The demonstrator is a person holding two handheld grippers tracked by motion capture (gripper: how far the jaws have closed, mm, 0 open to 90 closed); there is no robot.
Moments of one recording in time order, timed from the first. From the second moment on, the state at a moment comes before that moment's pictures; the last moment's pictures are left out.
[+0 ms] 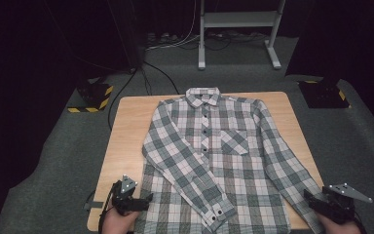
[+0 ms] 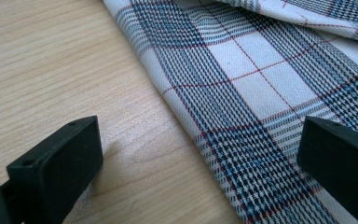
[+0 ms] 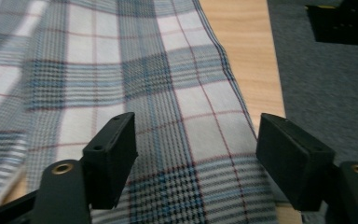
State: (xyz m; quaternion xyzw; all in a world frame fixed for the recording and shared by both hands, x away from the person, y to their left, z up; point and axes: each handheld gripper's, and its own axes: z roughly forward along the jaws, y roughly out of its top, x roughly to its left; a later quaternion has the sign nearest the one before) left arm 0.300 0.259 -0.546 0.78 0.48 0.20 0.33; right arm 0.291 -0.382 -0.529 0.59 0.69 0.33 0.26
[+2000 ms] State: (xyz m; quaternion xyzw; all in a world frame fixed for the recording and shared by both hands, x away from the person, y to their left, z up) left arm 0.299 0.259 -0.546 0.79 0.48 0.20 0.33; right arm 0.273 -0.290 -0.467 0.48 0.68 0.47 0.29
